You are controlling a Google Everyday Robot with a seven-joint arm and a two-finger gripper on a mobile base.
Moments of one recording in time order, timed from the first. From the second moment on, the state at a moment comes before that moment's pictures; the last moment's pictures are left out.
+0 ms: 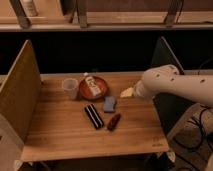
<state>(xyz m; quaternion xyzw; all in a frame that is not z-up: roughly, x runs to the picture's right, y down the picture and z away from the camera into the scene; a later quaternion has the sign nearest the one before) 0.158 0.057 0.742 -0.17 0.09 0.77 0.61</state>
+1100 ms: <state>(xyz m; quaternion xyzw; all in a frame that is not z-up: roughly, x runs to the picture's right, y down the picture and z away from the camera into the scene) 0.078 0.161 0.784 -0.29 0.17 0.69 0.64</state>
